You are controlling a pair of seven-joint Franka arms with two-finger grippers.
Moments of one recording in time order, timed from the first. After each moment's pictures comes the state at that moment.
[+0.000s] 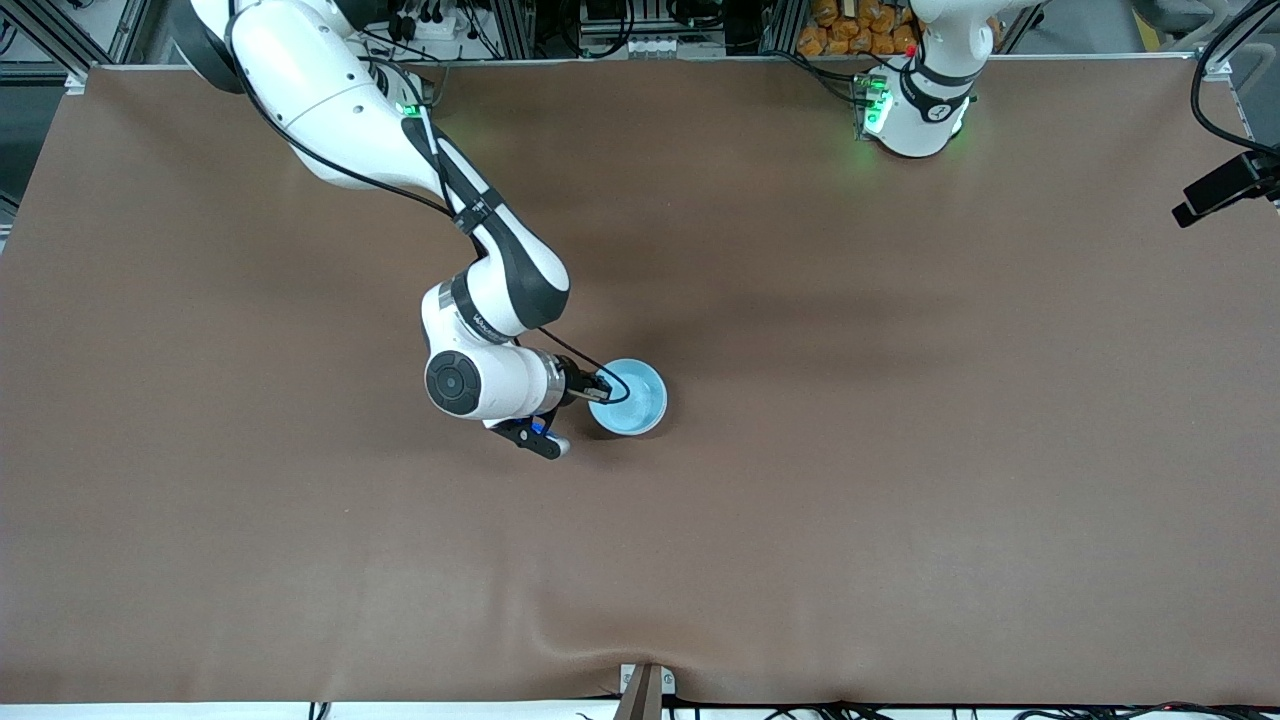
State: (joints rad) left arm 0.26 -0.07 -0.18 -1.54 0.02 1.42 -0.21; right arm 0.41 0.77 0.16 -1.45 0.41 2.10 0.73
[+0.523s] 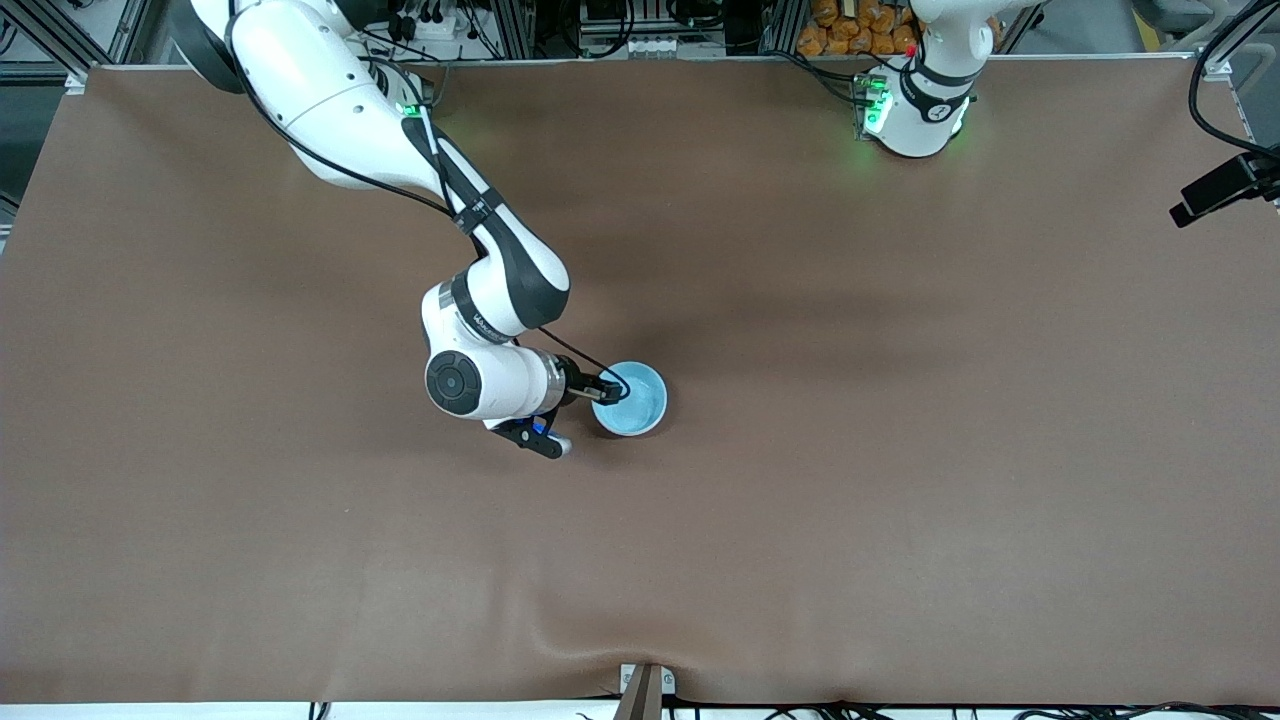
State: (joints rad) left arm 0.26 -0.07 -0.18 -1.55 0.02 1.41 -0.21; right arm 0.42 0.77 0.16 -1.45 0.41 2.10 0.71
